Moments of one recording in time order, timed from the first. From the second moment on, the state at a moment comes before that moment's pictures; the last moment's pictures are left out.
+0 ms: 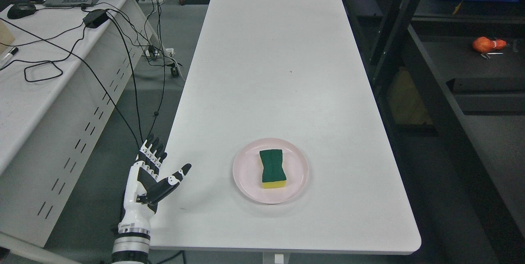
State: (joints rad) left arm 0.06 0.00 0.00 -1.77 0.26 -0.04 0.10; right arm -0.08 0.00 -0.21 0.00 -0.12 0.00 -0.07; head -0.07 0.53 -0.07
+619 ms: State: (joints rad) left arm 0.03 0.00 0.01 -1.76 0.26 -0.02 0.09; right arm -0.08 0.00 -0.21 0.00 -0.12 0.00 -0.07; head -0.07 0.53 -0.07
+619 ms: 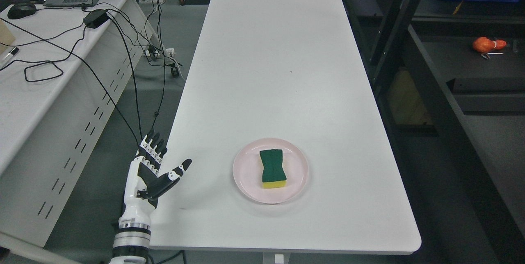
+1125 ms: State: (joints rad) left arm -0.27 0.10 0.04 -1.58 0.05 -0.17 -0.05; right arm -0.08 0.00 -0.21 0.00 -0.12 0.00 -0.07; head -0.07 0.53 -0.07
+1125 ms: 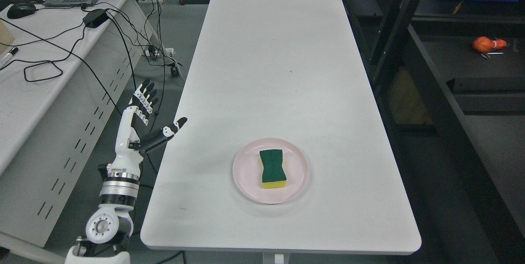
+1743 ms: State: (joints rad) left arm -0.68 0.23 -0.02 -1.25 -0.64 -0.57 -0.11; right arm -0.08 0.00 -0.21 0.00 -0.12 0.00 -0.07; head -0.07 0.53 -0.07
